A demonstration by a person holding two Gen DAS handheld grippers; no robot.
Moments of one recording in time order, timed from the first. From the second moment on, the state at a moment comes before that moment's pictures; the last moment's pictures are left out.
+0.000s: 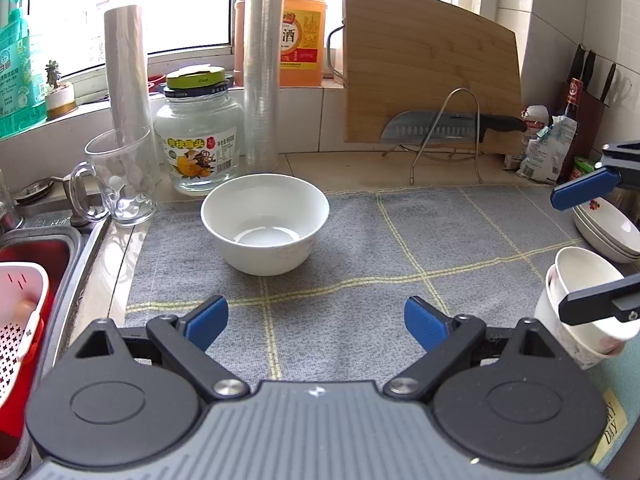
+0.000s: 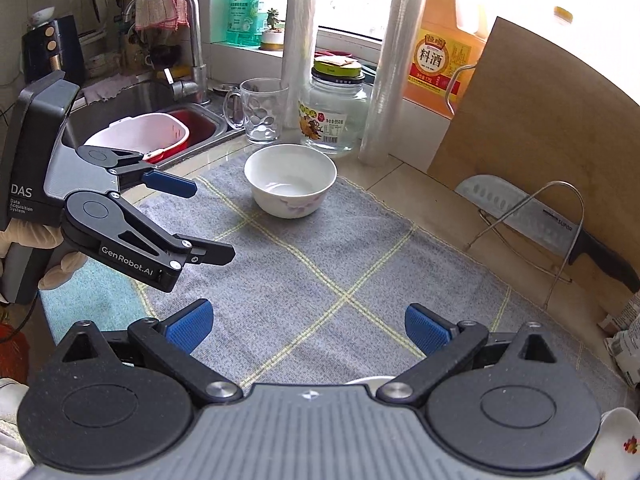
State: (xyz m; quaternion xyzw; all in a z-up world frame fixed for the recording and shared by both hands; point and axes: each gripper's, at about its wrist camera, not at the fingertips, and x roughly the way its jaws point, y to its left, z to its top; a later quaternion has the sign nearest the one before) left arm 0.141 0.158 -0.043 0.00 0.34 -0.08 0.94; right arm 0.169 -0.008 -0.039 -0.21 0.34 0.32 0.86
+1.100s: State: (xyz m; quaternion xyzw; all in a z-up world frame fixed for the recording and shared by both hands) left arm 0.208 0.173 -0.076 0.08 0.32 -0.07 0.94; right arm 0.315 0.093 -0.054 -0.17 0.41 0.38 0.81
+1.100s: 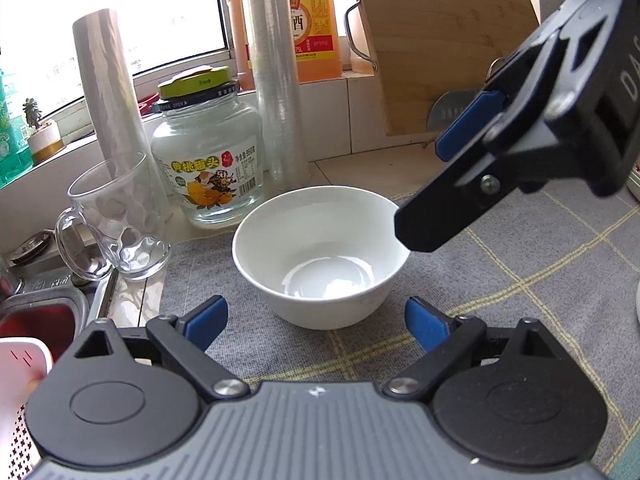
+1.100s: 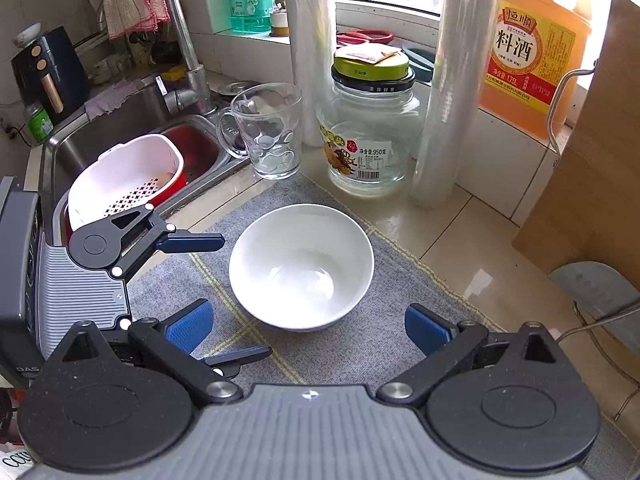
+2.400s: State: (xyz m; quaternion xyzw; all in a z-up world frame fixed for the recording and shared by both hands) left arm 0.225 0.177 -0.081 0.07 0.30 -0.11 0.94; right arm 0.385 0.136 -0.094 -0.13 0.46 0.41 0.78
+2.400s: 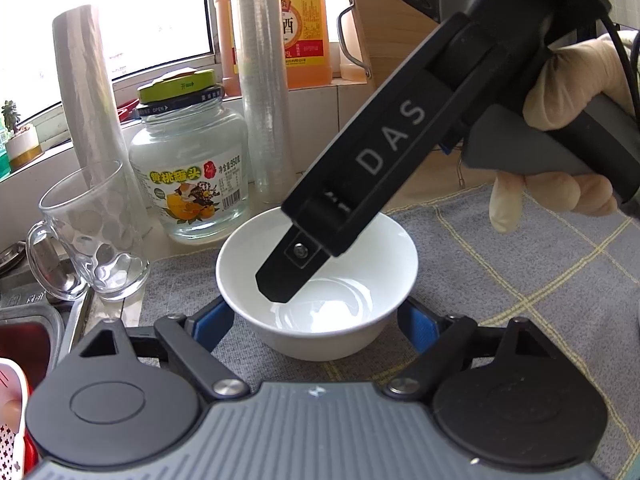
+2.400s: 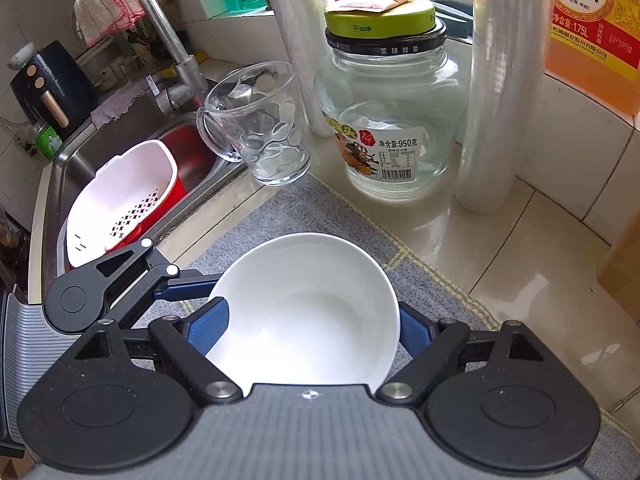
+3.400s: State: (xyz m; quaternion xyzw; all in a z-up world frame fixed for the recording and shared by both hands) left arm 0.208 0.168 -0.061 0.08 0.32 -0.12 0.94; right arm 0.365 0.124 -0.083 -0.12 0.46 0.42 0.77
